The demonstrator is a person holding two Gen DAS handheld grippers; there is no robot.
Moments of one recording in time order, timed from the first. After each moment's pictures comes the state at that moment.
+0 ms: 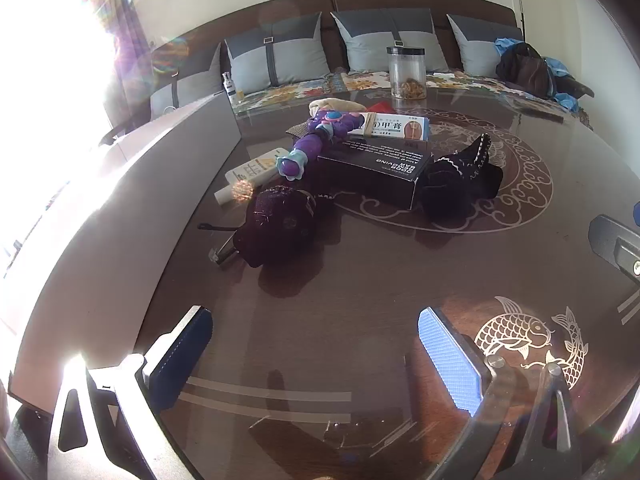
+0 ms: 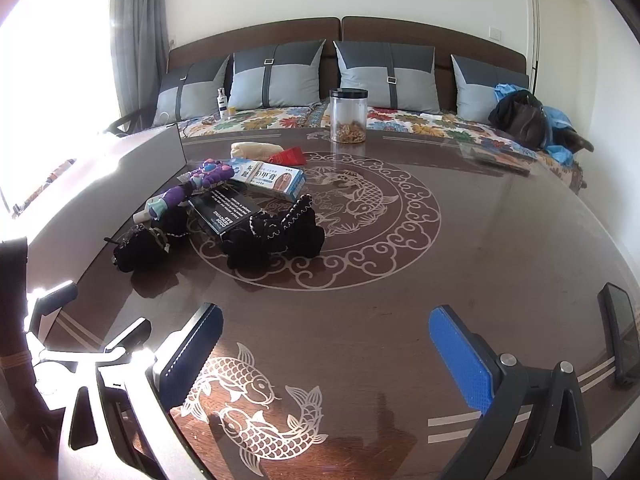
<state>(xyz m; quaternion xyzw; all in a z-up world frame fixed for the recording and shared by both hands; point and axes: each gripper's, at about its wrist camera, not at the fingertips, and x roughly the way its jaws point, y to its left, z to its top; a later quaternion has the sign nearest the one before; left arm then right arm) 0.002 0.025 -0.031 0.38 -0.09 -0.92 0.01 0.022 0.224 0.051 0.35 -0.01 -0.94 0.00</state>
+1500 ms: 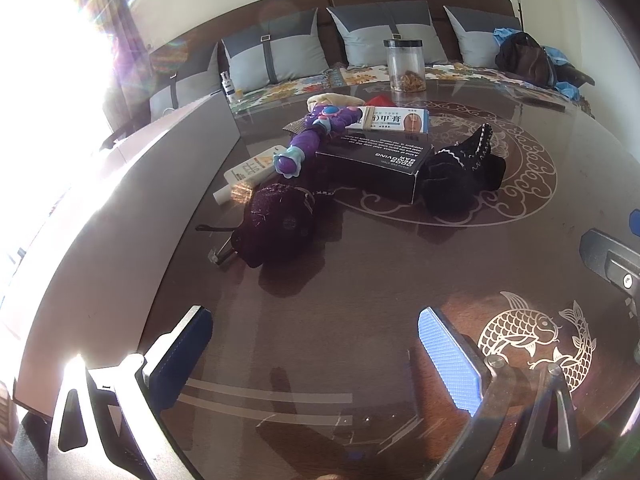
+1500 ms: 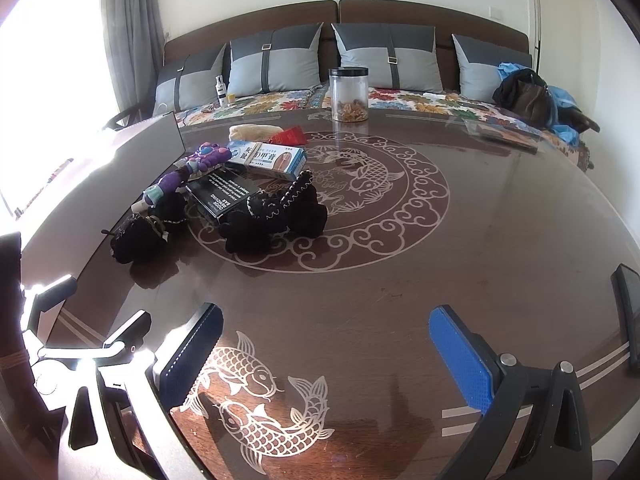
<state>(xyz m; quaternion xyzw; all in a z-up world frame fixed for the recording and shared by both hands) -0.003 0.030 -0.033 0.39 -0.11 -0.91 0.02 0.014 0.226 0.037 0.37 -0.03 -0.93 0.01</state>
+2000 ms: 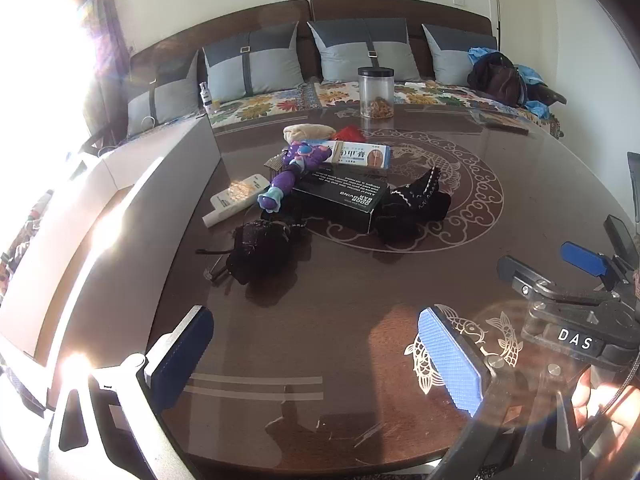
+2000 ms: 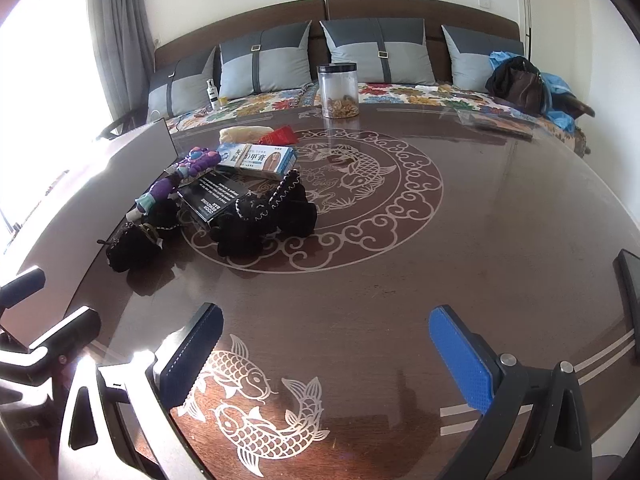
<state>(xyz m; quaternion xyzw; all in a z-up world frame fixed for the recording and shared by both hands) 0.021 0.028 0.013 0.39 -0.08 -0.91 -0.04 0.011 0.237 0.034 0.38 -0.05 -0.92 -0.01</state>
